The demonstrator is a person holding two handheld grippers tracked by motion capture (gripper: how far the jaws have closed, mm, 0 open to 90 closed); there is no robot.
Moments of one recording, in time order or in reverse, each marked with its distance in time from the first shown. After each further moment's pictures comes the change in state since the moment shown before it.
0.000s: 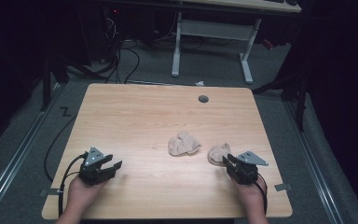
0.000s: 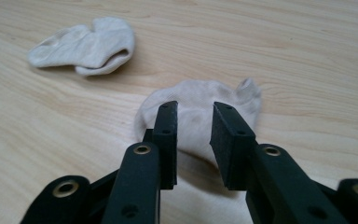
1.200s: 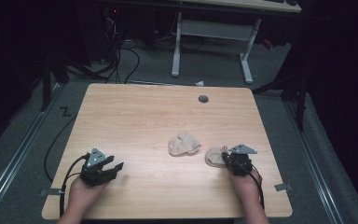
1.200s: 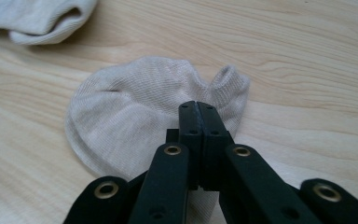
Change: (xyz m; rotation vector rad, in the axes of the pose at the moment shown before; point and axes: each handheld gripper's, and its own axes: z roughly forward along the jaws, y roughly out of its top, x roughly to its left) left arm -0.004 -0.002 0.002 0.006 -0.011 0.010; right arm -0.008 0.003 0.040 0.150 -0.023 -0.039
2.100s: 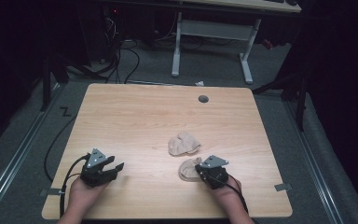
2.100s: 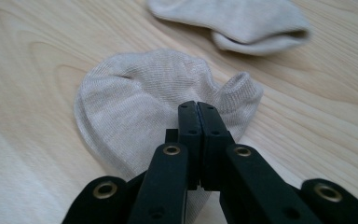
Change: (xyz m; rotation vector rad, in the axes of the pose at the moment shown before) left arm -0.002 0.000 -0.001 -0.001 -0.006 0.009; right arm 0.089 0.005 -0.005 0.011 0.196 -0.244
